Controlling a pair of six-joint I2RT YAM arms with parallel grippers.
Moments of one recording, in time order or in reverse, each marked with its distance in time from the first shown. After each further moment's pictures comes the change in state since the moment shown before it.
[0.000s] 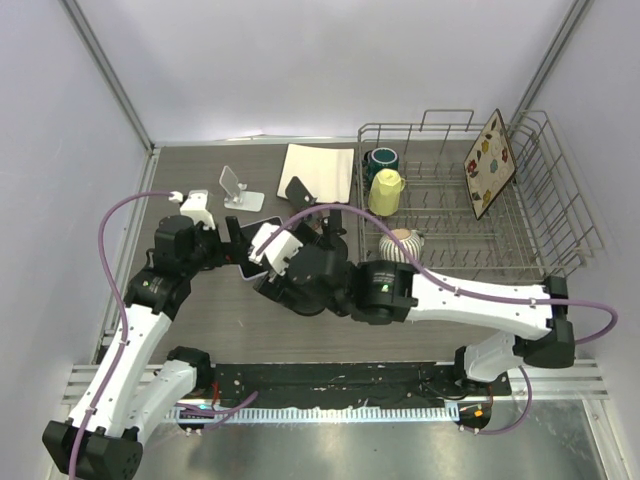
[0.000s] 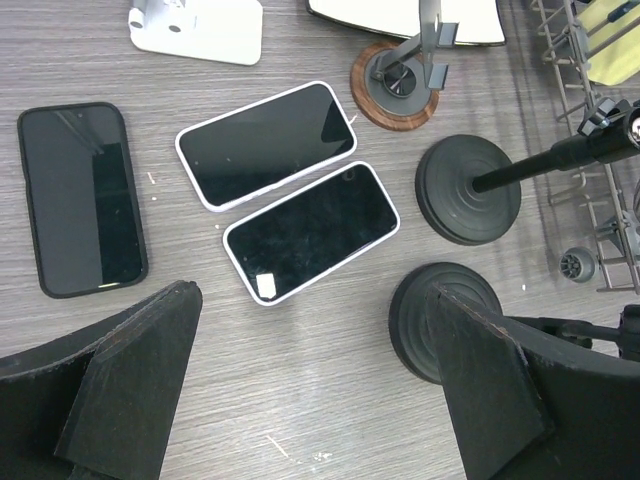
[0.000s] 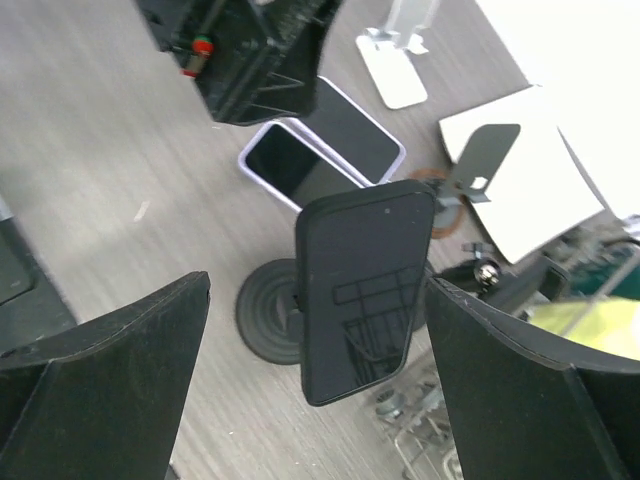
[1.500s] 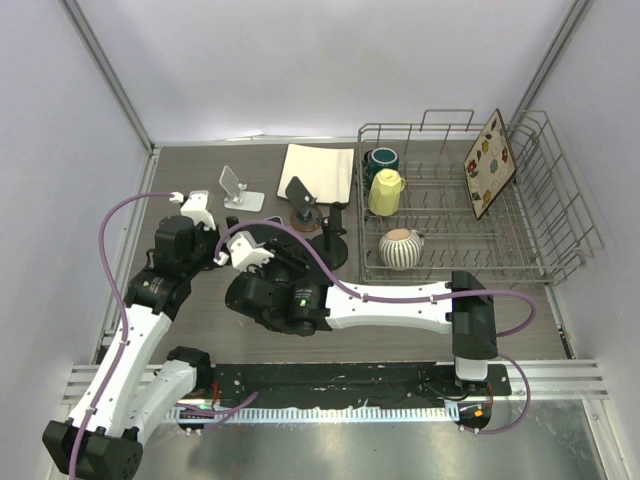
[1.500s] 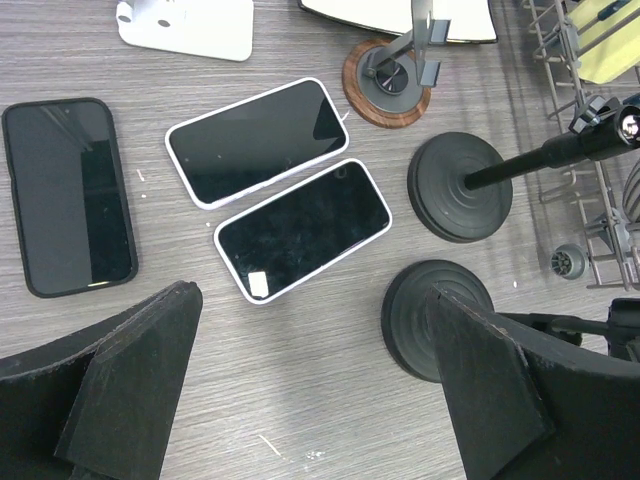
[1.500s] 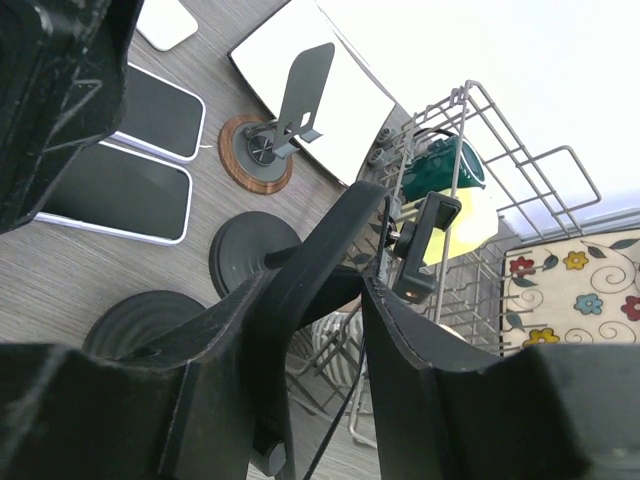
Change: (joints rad) left arm 0.000 -0.001 -0.004 0.000 0.009 -0.014; right arm 0.068 0.403 0.136 0.008 0.727 0.081
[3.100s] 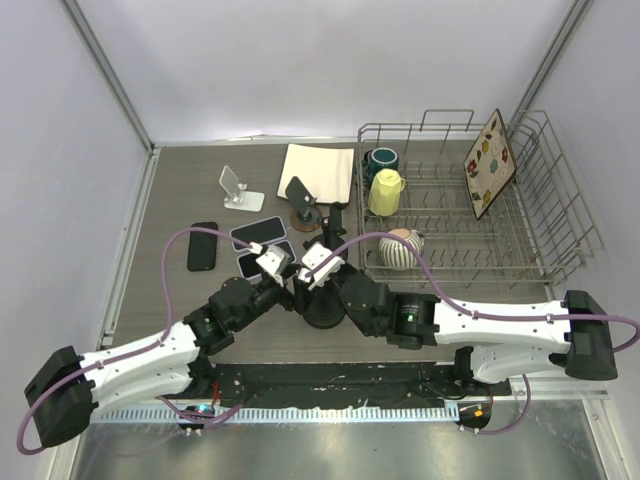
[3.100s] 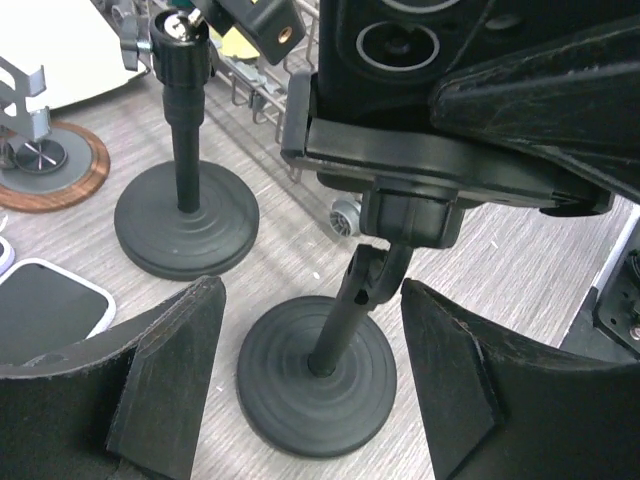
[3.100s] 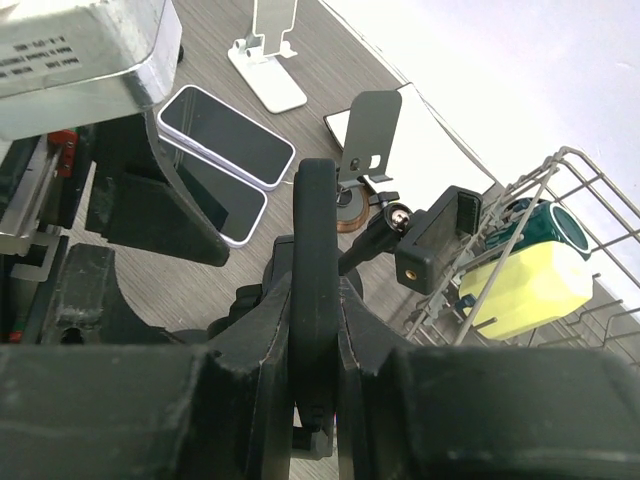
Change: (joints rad) left arm -0.698 0.034 -0.486 0.902 -0.160 0.026; right arm -0.057 -0.639 -0.740 0.614 -0.446 -0.258
